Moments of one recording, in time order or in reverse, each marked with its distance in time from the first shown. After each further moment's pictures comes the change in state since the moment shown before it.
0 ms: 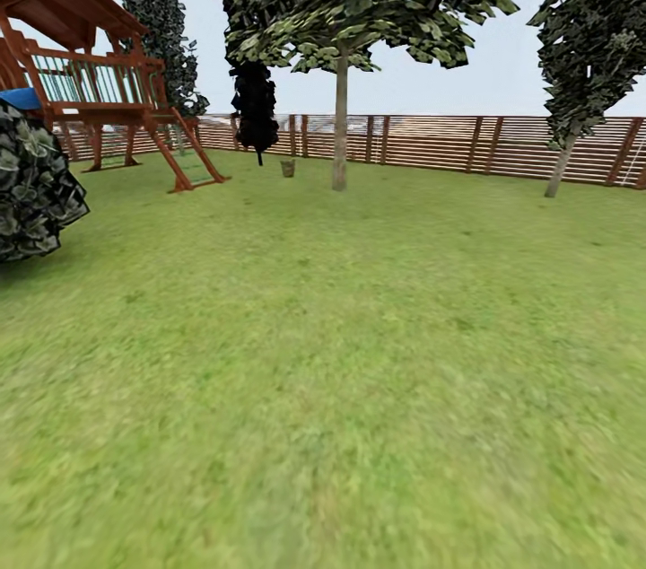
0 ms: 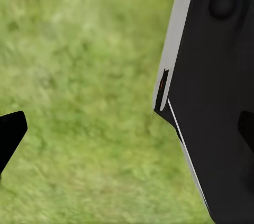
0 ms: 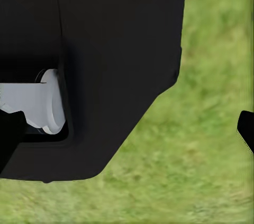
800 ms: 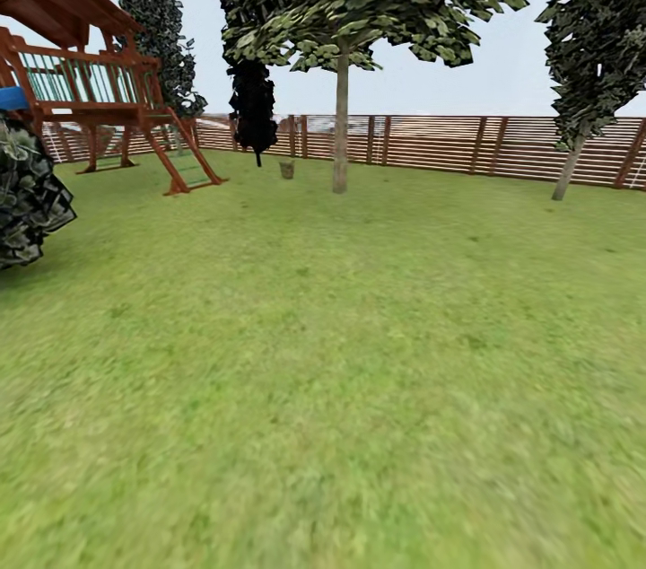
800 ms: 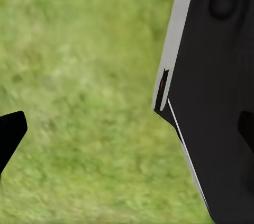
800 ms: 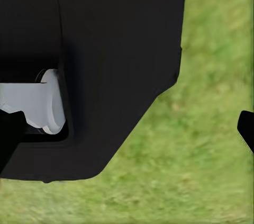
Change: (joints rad) left arm 0.000 0.000 0.000 0.000 0.000 0.000 0.000; right arm 0.000 0.000 0.000 0.000 0.000 0.000 0.000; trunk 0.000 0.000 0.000
